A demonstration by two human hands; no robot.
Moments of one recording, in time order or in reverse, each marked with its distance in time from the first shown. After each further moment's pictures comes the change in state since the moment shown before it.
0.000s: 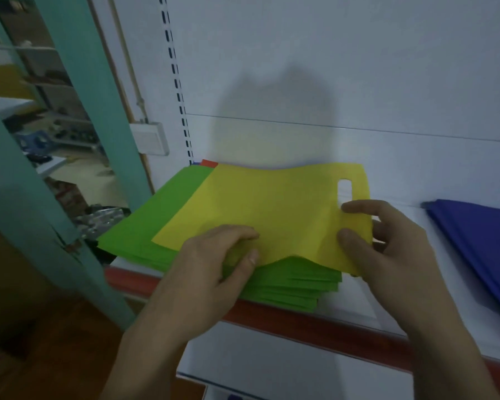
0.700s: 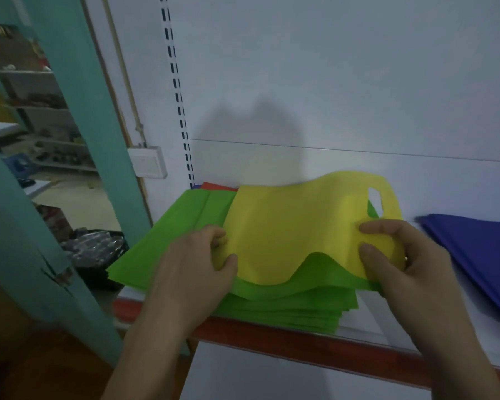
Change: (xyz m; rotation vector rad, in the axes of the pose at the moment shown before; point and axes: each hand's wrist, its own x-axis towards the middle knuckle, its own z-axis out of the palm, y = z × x) left_hand 0.027 -0.025 -0.024 0.143 0.002 -0.259; right_hand -0.006 0.000 0.006 -0.089 0.192 -0.022
